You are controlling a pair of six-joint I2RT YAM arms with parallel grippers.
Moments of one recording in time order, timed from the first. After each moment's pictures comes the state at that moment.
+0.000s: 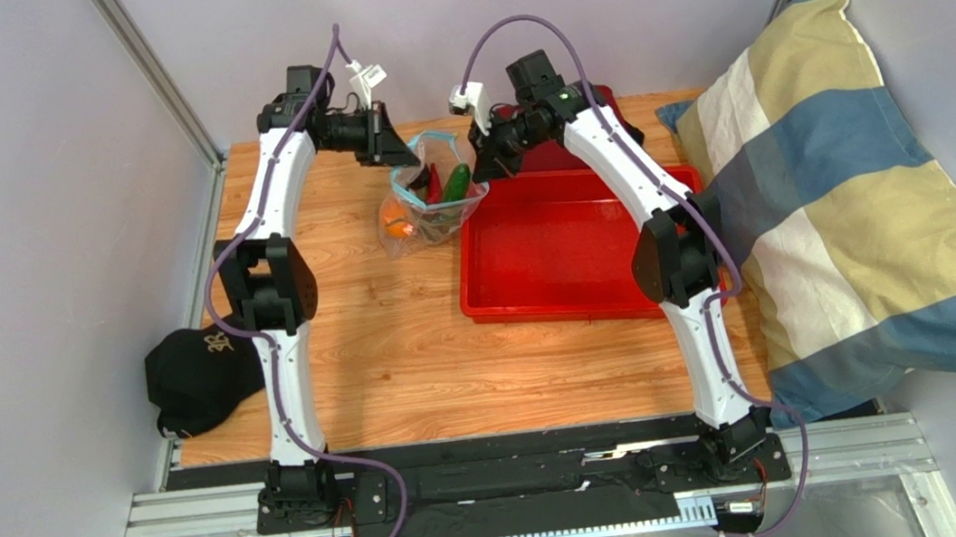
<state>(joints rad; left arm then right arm) -0.11 2.34 2.38 -0.97 1.02 0.07 0.41 2.31 2.36 -0.91 -0.71 -0.57</state>
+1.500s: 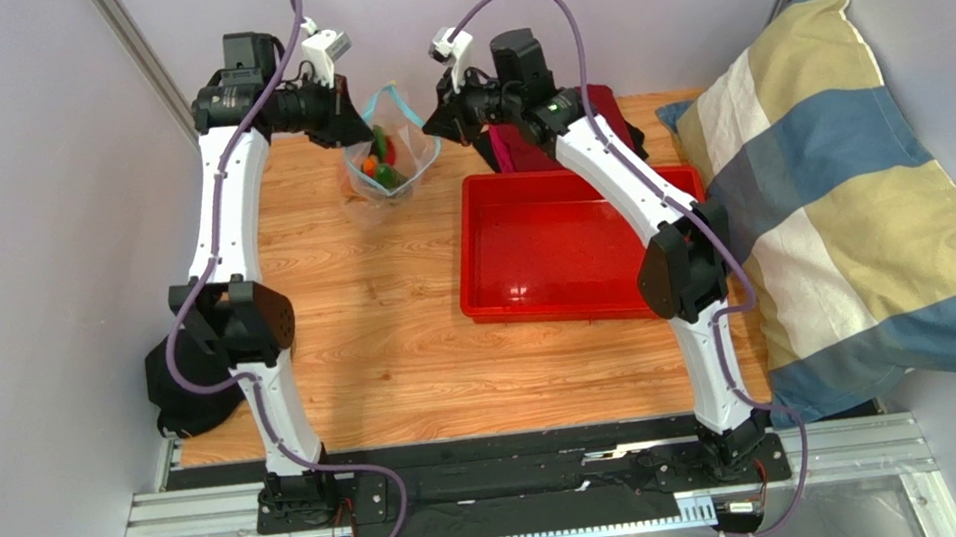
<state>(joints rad) -0.07 2.09 2.42 -1.10 0.76 0.27 0.51 2.19 2.24 -0.35 -0.60 -0.09</state>
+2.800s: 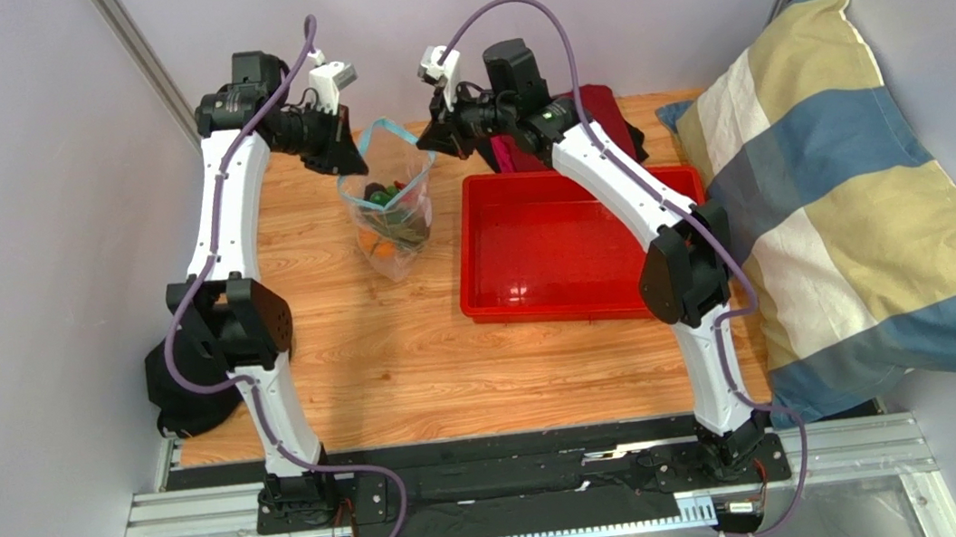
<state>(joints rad) -0.06 2.03 2.29 -1.24 0.68 0.36 0.53 2.16 2.17 -0.35 -0.67 -0.23</state>
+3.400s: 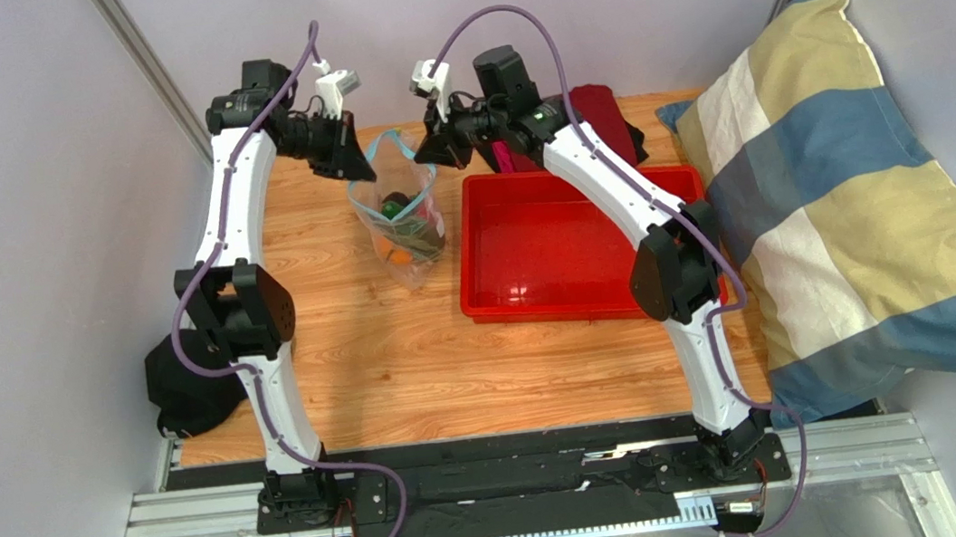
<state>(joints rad) -0.05 2.11 2.29 -1.27 0.75 0.35 0.54 2.21 2.24 -0.45 -0.72 -0.29</state>
